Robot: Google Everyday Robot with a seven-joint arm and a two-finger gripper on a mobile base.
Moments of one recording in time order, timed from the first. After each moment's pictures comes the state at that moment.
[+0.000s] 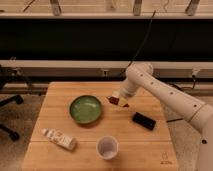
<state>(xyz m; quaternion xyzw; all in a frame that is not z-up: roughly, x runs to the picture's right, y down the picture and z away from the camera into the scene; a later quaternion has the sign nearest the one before) 0.097 0.076 0.848 -0.30 -0.11 0.09 0.94</state>
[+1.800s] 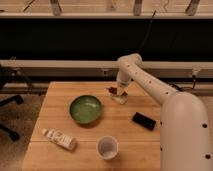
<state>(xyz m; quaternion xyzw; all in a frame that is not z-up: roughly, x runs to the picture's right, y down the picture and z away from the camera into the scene) 0.101 0.017 0.939 -0.29 -0.05 0.07 0.95</state>
